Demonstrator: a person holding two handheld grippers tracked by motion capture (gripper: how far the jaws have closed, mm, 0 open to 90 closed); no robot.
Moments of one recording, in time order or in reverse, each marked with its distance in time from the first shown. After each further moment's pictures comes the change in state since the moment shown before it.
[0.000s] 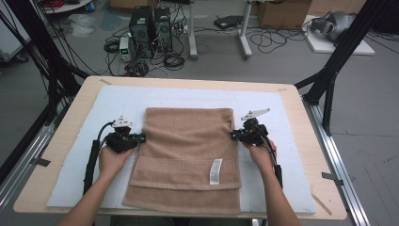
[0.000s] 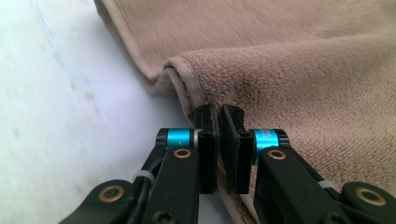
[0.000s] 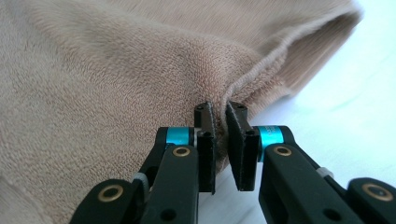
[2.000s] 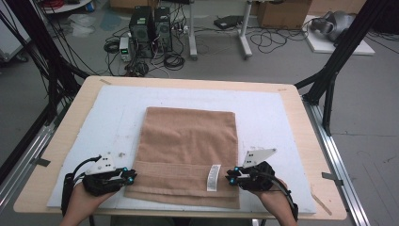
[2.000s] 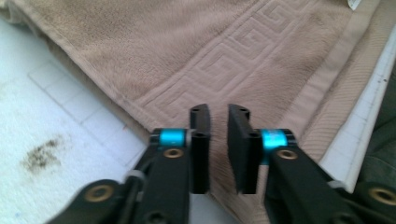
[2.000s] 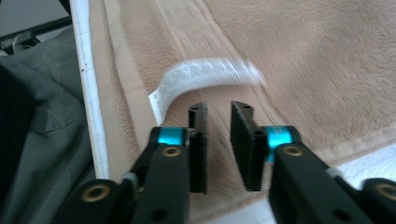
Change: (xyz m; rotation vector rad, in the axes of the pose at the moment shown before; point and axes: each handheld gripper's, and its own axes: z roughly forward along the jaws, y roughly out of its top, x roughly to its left) left arm -0.053 -0.074 -0.100 0.027 -0.239 0.254; right arm 0.110 -0.063 -0.071 -0.020 0.260 -0.242
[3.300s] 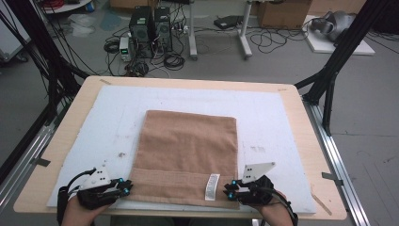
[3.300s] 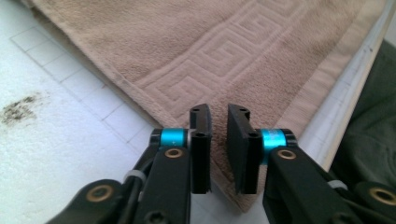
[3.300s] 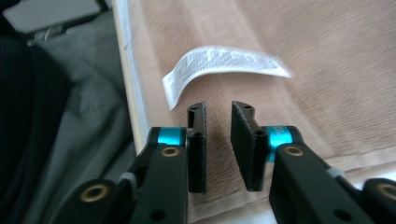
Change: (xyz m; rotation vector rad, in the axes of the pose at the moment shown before) left arm -0.014 -0.026 -0.009 -0.016 0.006 -0.003; right arm 0.022 -0.020 0.005 -0.021 0.085 -0.030
